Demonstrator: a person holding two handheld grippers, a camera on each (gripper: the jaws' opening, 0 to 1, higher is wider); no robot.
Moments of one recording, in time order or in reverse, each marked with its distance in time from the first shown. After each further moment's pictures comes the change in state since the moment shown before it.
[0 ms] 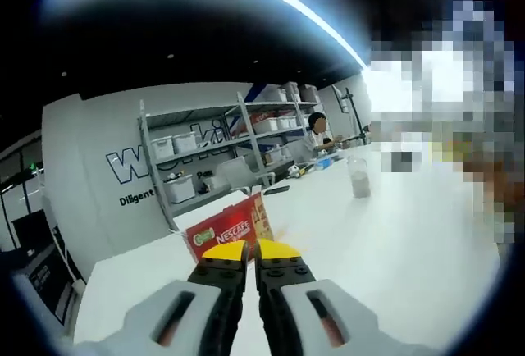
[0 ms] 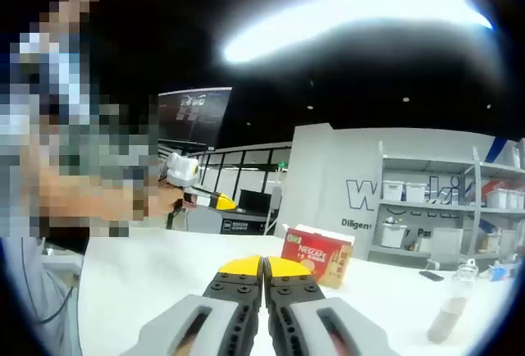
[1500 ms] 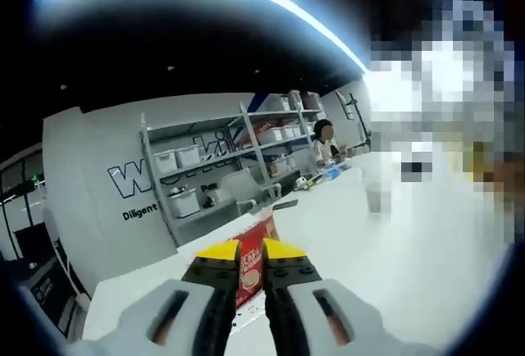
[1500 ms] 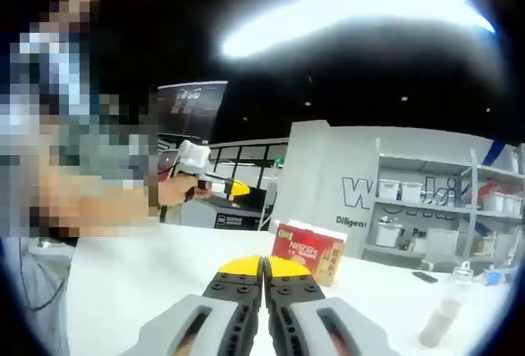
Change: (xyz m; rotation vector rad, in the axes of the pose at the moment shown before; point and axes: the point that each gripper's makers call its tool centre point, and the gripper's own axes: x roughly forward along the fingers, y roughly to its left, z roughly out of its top) left arm 0.050 0.020 0.044 0.027 -0.050 0.013; right arm 0.012 -0.027 -0.008 -0.034 0.033 -0.026
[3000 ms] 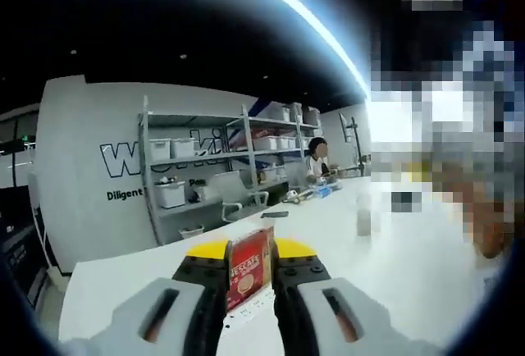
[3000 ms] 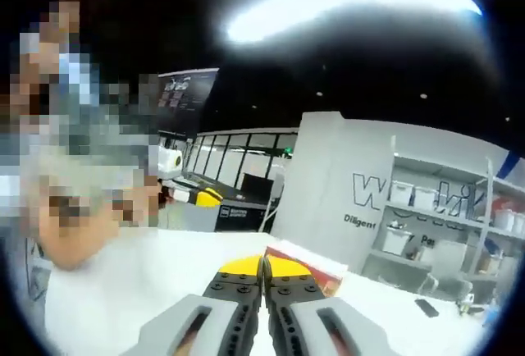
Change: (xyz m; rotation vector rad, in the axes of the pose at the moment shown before) left arm -0.008 0.047 0.008 -0.187 -0.024 -0.062; right arm 0.131 -0.061 0.067 -0.041 0.099 0.094
